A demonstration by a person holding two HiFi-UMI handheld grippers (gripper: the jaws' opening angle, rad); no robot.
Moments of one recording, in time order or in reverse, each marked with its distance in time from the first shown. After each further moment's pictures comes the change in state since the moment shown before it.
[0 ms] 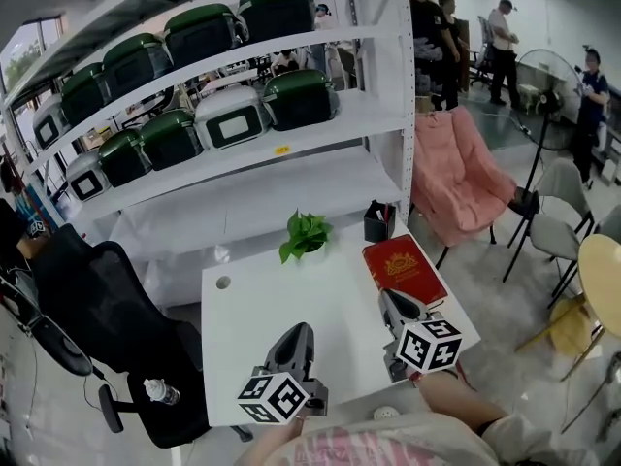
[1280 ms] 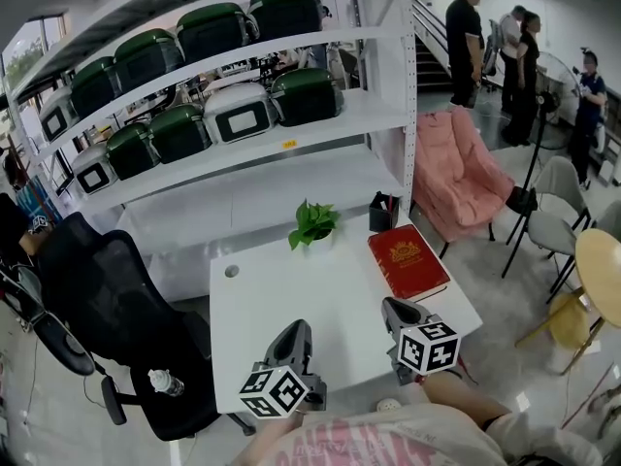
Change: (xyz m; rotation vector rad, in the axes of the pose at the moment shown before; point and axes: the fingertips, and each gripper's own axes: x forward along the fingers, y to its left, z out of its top) left arm -0.056 0.022 -0.004 -0.004 -0.002 0.037; right arm -0.033 0.034 -0.055 -0.117 0.127 -0.042
